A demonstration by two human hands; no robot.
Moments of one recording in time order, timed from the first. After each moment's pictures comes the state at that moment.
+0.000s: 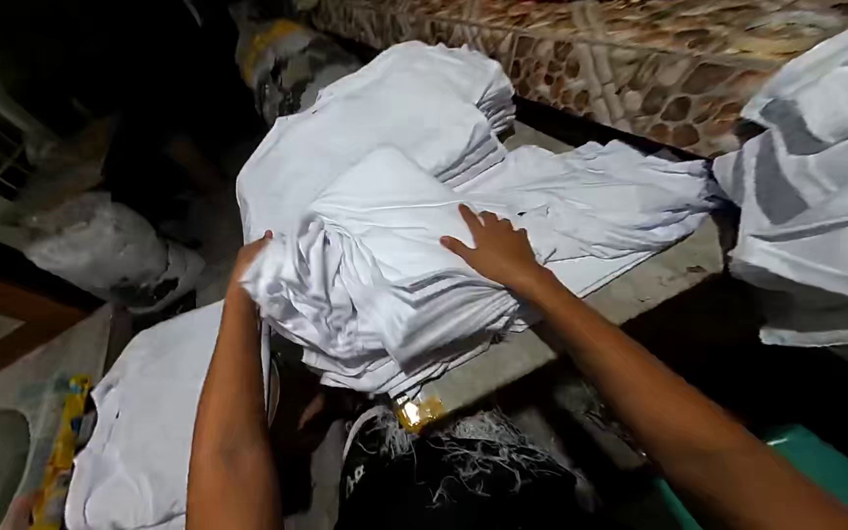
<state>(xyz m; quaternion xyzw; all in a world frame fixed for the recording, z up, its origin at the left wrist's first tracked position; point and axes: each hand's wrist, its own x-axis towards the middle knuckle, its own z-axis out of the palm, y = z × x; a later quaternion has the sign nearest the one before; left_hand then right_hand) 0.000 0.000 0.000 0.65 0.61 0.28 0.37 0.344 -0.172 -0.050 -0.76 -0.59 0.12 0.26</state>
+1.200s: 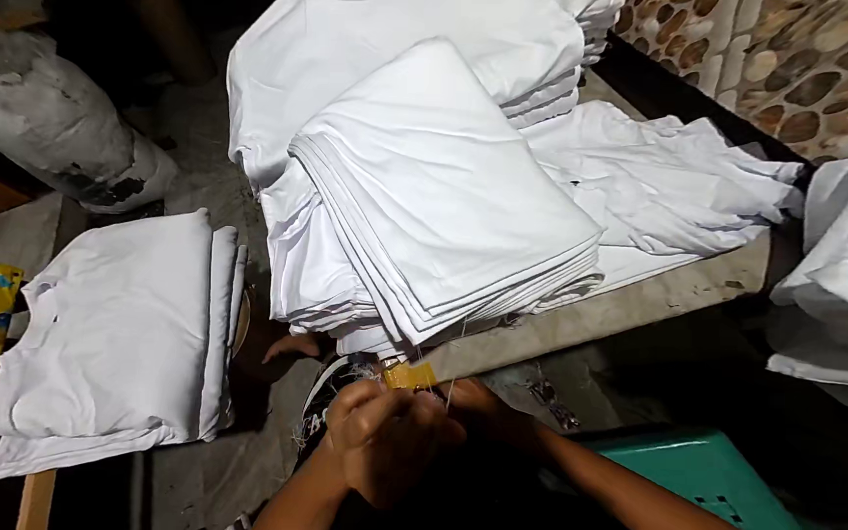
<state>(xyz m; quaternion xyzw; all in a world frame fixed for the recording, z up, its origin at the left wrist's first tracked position) 0.047 -0.277 -0.080 0.79 0.20 0.58 -0.02 0.240 -0.332 -0.170 -0.58 -0.74 0.33 0.10</state>
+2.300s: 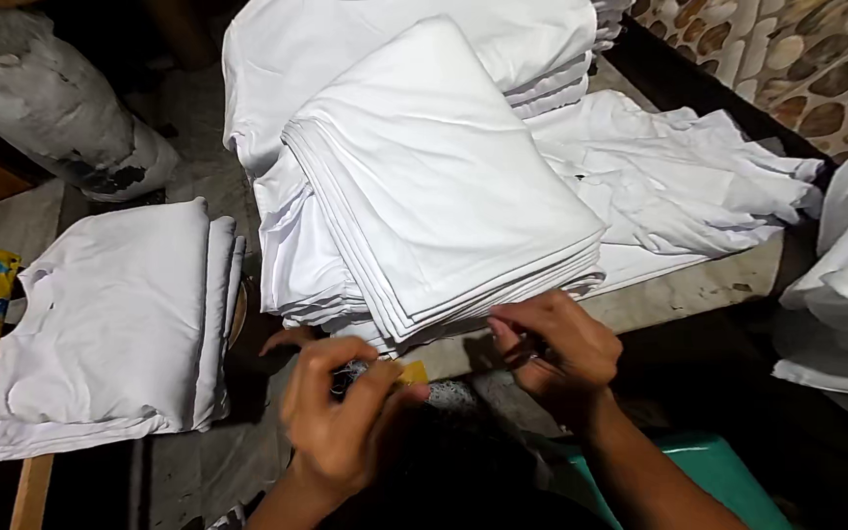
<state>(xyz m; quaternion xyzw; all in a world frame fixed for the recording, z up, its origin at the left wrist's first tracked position) 0.048 -0.277 -0.042 0.78 0.34 0.53 0.04 0.277 -0.287 -0.081 -0.46 -0.71 -0.09 0.52</state>
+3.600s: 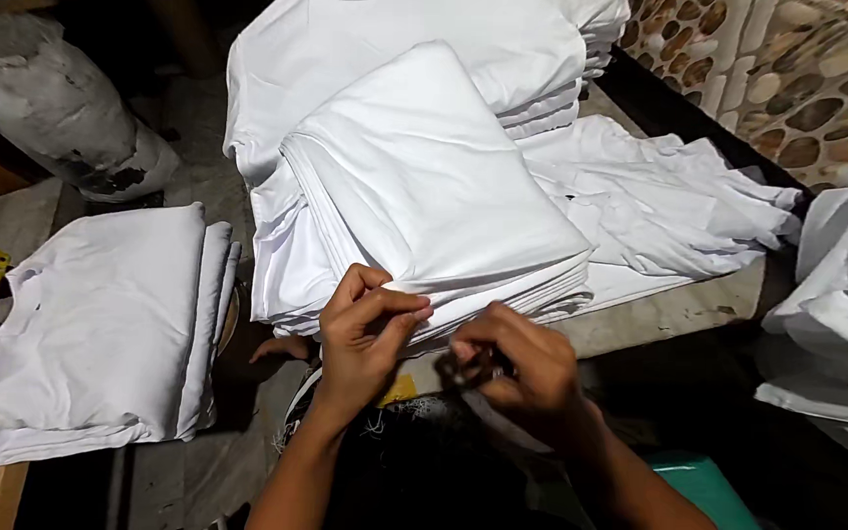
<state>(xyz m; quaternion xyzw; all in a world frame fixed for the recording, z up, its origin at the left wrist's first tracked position) 0.088 -0.224 -0.064 0.67 0.23 0.60 0.36 0.263 -0.281 -0.058 -0.44 -0.76 0.00 0.48</state>
